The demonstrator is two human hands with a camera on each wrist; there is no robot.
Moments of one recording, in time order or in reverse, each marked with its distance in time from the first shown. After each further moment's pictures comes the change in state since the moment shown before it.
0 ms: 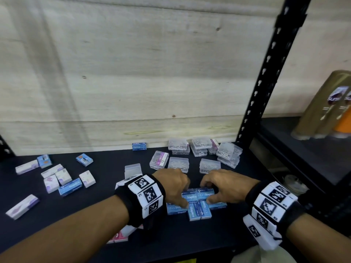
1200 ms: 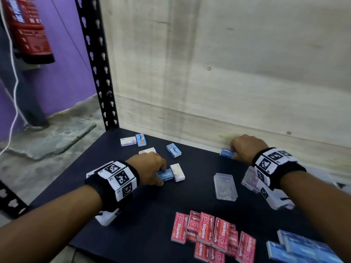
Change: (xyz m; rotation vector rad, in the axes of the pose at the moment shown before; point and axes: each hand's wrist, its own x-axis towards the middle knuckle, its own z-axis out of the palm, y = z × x) left_hand -0.165 -0.232 0.066 -0.254 0.050 -0.582; right_hand 0.234 -0.135 -0.075 -0.398 0.162 0.093
